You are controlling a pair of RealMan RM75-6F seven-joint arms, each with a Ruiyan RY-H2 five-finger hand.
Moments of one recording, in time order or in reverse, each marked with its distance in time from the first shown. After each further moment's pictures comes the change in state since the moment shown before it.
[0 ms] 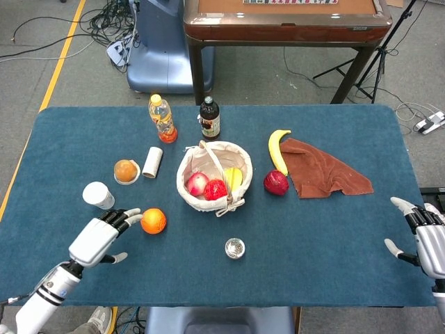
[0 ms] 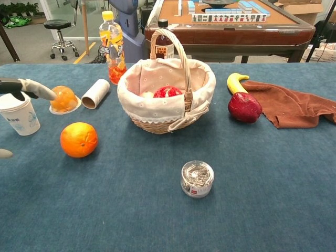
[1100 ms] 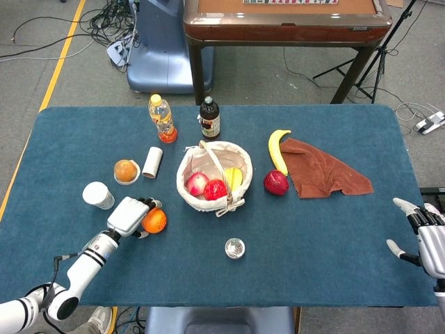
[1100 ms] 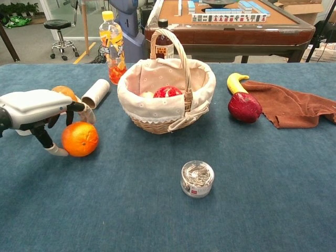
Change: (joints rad) left arm -0.217 -0.280 -0.076 0.293 -0.299 -0.226 0.134; right arm -0.002 -0.006 0.000 0.027 0.015 -0.015 0.022
